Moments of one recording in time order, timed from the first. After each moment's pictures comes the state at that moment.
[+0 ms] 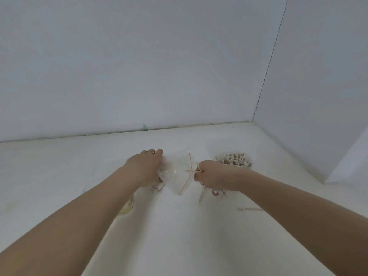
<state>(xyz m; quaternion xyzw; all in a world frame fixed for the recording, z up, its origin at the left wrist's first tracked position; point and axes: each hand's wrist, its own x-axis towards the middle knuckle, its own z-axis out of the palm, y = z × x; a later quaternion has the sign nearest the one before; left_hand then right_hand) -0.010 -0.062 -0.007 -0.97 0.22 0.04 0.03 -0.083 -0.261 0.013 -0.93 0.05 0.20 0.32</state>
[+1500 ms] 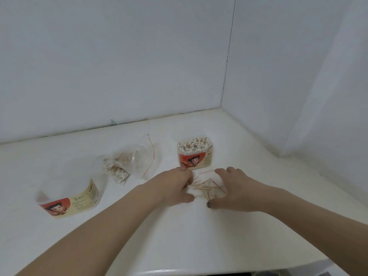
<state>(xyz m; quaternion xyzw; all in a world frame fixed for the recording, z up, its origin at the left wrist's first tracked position) -0.096 -0.182 -0.042 -0.90 0.43 0.10 -0.06 -0.201 -0.369 -0.025 -0.98 0.07 0.13 0.14</state>
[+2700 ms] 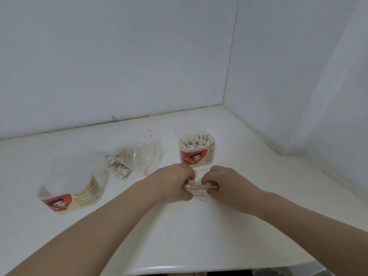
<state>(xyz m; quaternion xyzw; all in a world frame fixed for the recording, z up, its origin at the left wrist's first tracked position) -0.100 -0.177 -0.033 -0.89 0.44 0.10 -0.07 -0.187 -0.364 -0.055 -0.97 -0.08 -0.04 0.22</state>
